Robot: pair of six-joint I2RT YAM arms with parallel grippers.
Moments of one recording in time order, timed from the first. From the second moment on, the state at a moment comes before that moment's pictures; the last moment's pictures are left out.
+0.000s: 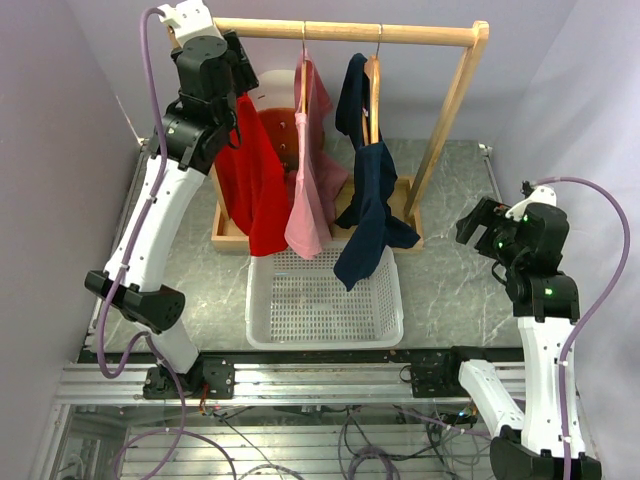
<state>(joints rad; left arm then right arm) -0.46 1.70 2.22 -0.54 -0.59 -0.31 -0.08 0.76 1.08 -0.78 -0.01 0.28</state>
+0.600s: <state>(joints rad) -0.45 1.67 2.14 -0.49 -0.62 -0.30 -0.08 0.77 1.08 -0.77 -0.03 0.28</state>
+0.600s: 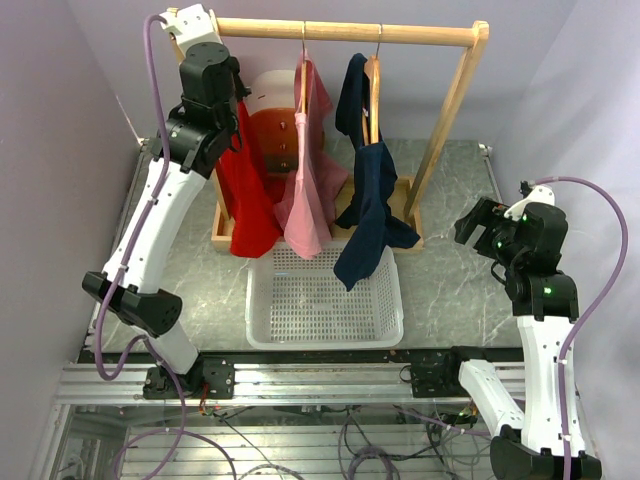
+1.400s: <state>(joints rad) -0.39 1.53 1.93 -0.23 -0.35 -0.09 -0.08 0.77 1.05 -0.74 -0.04 0.28</state>
